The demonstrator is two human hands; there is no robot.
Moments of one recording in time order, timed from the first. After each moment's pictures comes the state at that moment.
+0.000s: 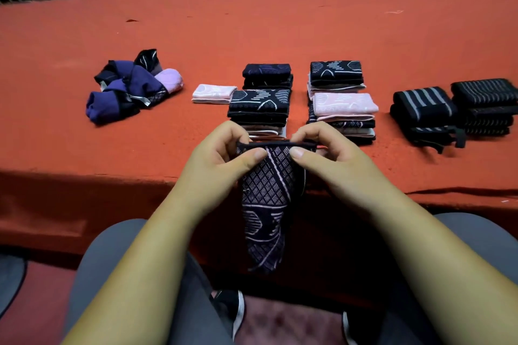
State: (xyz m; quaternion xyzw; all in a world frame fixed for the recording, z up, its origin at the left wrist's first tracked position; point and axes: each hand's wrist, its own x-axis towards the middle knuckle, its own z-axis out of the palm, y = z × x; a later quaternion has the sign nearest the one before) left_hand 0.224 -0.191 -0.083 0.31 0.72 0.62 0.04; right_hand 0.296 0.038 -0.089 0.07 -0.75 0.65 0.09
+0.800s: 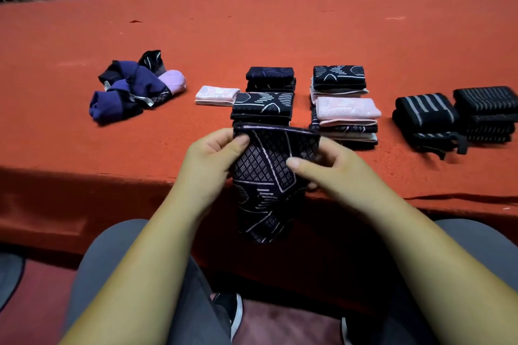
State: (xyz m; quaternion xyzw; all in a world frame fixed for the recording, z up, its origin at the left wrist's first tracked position) left_hand 0.213 -0.188 -0.092 0.16 0.68 0.71 0.05; right_hand 0.285 0.044 -0.106 0.04 -0.78 0.63 0.06
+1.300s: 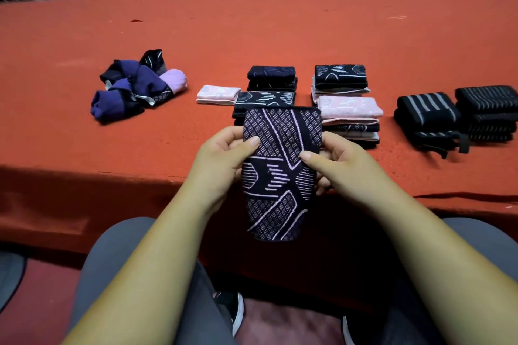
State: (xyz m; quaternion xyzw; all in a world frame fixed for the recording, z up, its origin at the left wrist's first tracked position) left_hand 0.207 -0.177 -0.095 0.13 0.66 0.73 0.11; right_hand 0.277 0.052 -0.108 0.01 -0.77 0.63 0.07
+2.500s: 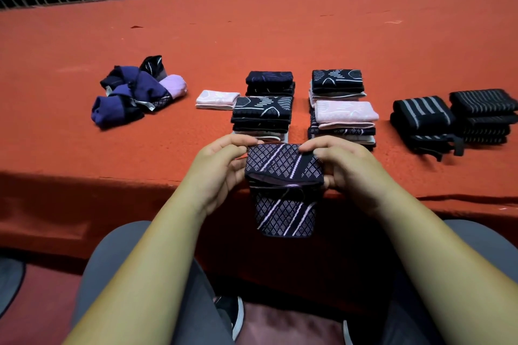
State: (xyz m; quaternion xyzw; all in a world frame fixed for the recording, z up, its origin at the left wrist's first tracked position) left_hand 0.201 -0.178 -0.093 0.10 0.59 0.79 0.16; right_hand 0.276 0.059 -0.103 -0.01 -0.66 0.75 0.02
